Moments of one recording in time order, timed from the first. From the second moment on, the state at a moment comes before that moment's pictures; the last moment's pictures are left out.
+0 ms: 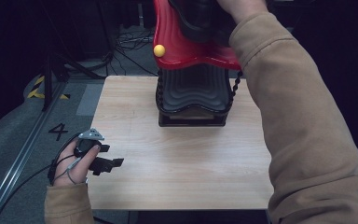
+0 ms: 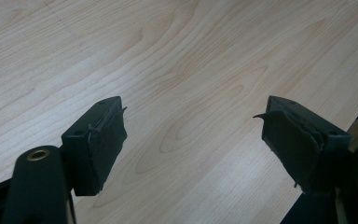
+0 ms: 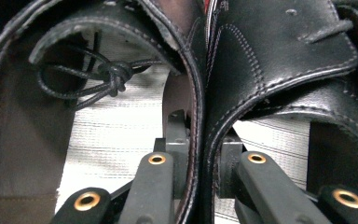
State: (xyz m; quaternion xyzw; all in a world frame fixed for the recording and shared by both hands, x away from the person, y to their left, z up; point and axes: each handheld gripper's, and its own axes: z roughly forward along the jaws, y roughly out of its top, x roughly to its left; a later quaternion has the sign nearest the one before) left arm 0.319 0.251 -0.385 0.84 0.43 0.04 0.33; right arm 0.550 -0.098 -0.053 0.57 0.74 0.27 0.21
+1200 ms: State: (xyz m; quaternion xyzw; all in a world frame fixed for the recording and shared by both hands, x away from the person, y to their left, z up) left arm 0.322 0.247 -0.387 0.84 0.43 0.04 0.32; right arm 0.570 -0.084 -0.102 0.56 0.72 0.32 0.25
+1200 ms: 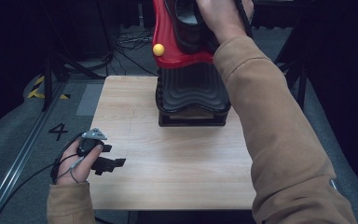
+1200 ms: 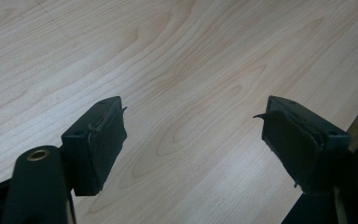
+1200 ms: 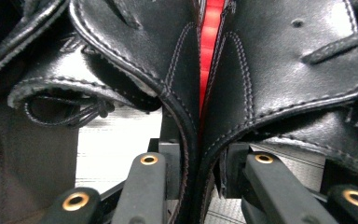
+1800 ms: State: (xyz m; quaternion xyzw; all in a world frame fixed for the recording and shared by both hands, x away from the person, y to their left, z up) left arm 0.323 0.246 -0.386 0.85 0.42 0.04 0.32; right arm 0.570 -0.093 -0.105 0.55 0.73 0.33 0.23
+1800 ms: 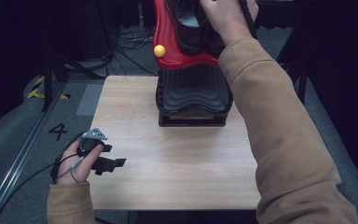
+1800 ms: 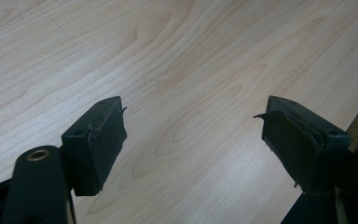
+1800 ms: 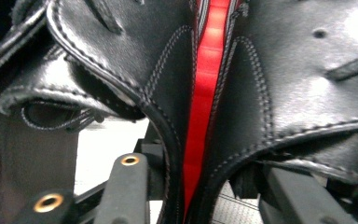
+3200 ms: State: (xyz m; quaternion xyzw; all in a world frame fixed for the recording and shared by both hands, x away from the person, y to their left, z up) left arm 0.319 0.239 -0.380 0.85 0.42 0.05 0.31; right arm 0.452 -0.214 -0.081 0.41 0.78 0.44 0.16
